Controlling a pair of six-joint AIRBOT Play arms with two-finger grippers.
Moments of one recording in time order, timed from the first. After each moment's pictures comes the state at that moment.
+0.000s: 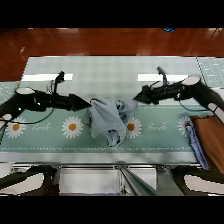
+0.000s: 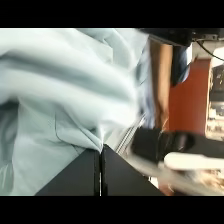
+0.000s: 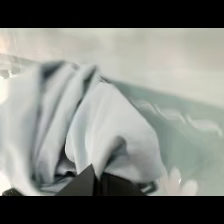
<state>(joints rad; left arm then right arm) 0.03 -1.32 0.82 0.30 -1.32 -0.88 0.06 -1.41 1.04 -0.54 1.12 1.24</state>
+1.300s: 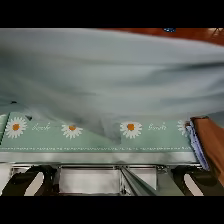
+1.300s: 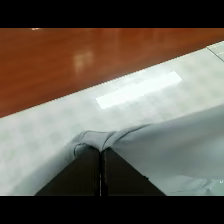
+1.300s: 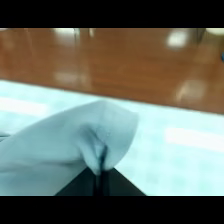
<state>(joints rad) 0.09 -0.73 1.87 1.07 -1.55 -1.36 0.01 -0.62 1.86 -1.38 1.65 1.56</state>
